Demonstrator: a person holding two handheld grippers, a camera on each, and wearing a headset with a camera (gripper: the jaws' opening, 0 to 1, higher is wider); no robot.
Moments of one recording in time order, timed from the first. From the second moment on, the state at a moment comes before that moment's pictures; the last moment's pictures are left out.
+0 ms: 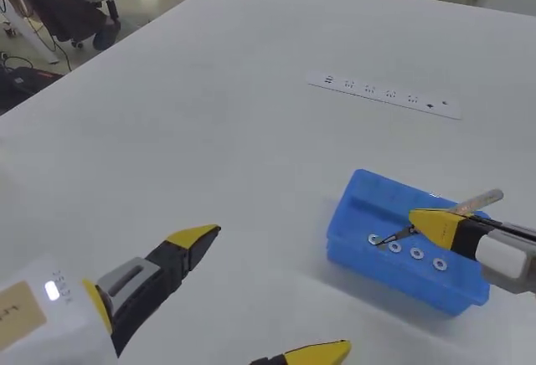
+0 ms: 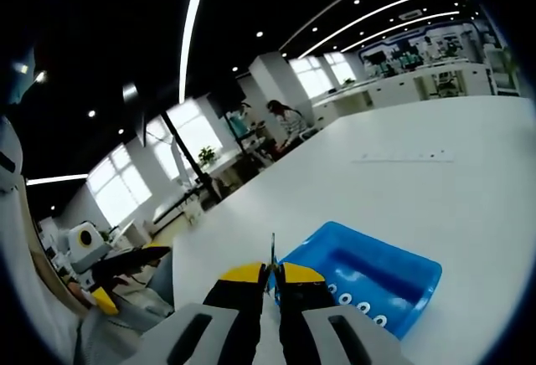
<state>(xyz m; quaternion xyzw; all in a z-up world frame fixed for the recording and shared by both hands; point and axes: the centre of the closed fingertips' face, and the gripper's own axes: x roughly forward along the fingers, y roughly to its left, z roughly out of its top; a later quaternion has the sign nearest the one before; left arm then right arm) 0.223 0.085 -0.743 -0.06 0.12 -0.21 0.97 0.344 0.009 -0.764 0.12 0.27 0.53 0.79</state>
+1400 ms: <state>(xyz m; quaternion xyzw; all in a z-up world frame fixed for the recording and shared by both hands) 0.224 0.084 -0.739 -0.07 0.12 -0.21 0.97 0.383 0.042 -0.822 -0.03 0.29 0.54 0.79</state>
